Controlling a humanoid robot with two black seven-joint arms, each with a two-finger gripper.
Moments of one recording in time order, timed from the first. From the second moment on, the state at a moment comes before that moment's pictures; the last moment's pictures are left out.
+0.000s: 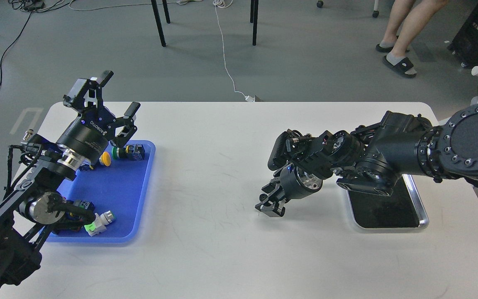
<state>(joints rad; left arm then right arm) -0.32 0.39 -1.13 -1.14 0.55 -0.40 -0.36 1.44 0.00 -0.89 0.89 -1.27 0.04 0.49</state>
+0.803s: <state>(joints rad) -0.32 0.39 -1.13 -1.14 0.55 -0.39 -0.36 1.47 0.00 -0.89 0.89 -1.26 0.05 0.49</state>
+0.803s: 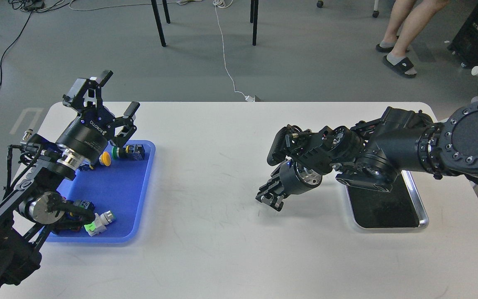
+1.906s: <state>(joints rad) -0.32 0.39 -1.13 -1.14 0.55 -0.40 -0.36 1.41 -0.72 -0.85 1.10 -1.44 0.05 0.49</state>
